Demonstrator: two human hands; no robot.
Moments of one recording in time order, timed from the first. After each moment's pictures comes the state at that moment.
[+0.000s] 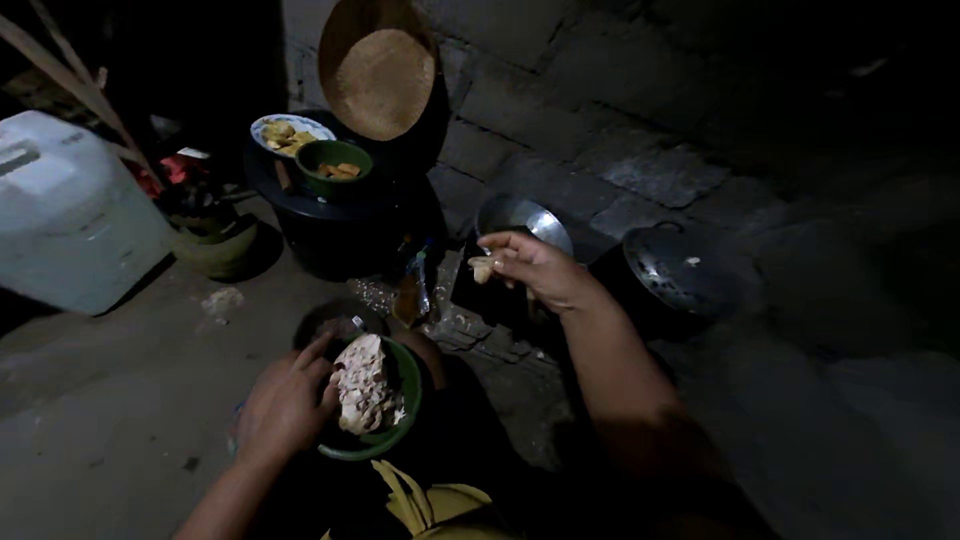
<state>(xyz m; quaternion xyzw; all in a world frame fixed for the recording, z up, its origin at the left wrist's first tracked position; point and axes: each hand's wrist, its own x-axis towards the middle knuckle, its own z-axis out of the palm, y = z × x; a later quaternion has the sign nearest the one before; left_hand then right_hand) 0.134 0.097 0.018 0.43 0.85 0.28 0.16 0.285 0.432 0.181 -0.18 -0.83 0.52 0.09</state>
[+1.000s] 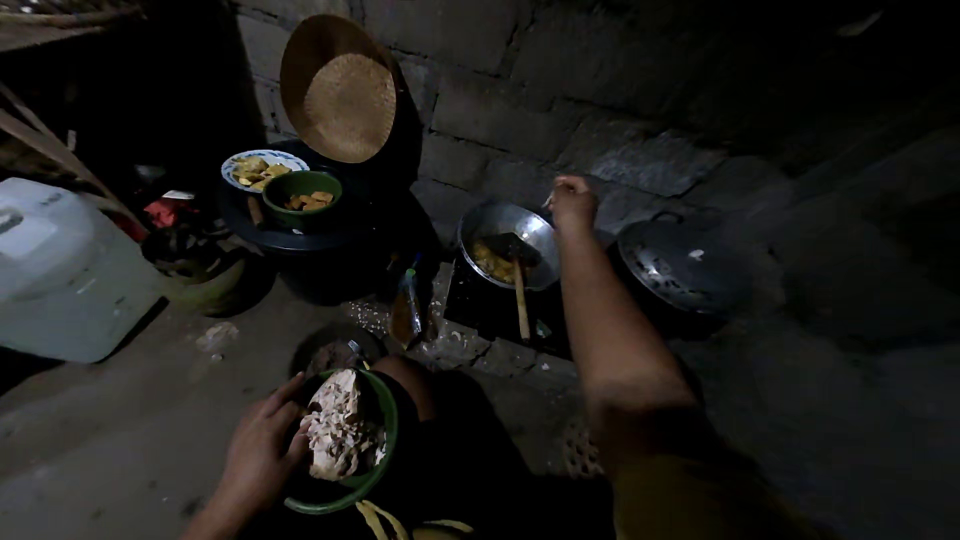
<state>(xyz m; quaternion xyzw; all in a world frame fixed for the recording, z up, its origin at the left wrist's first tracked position) 0.137 0.101 0.014 0.41 0.84 0.31 0.14 0.254 0.653 0.150 -0.45 -0.74 0.33 0.38</state>
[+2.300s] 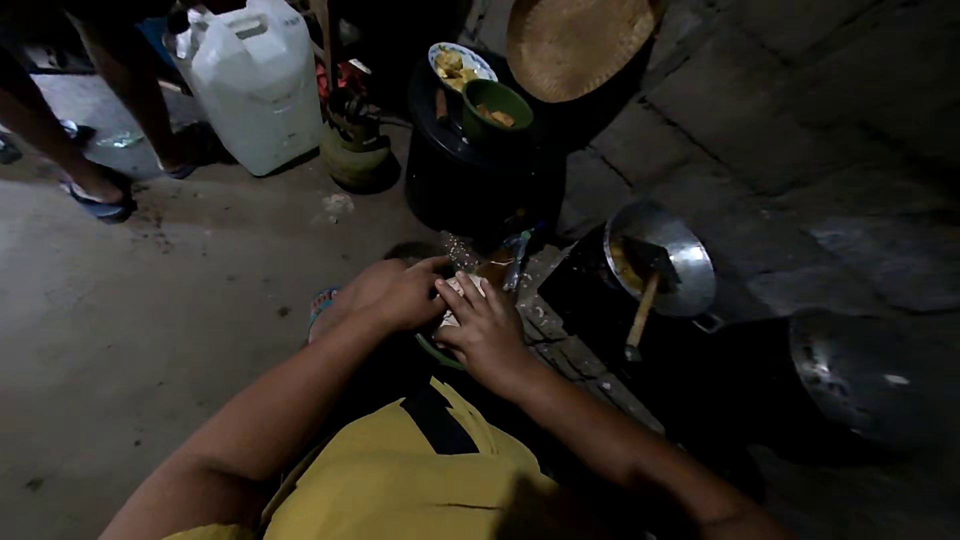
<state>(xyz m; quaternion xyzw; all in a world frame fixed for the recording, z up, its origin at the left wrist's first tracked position) 0.146 0.091 0.043 0.39 0.87 0.25 0.18 0.271 0.237 0.074 0.17 -0.98 0.07 -0.03</state>
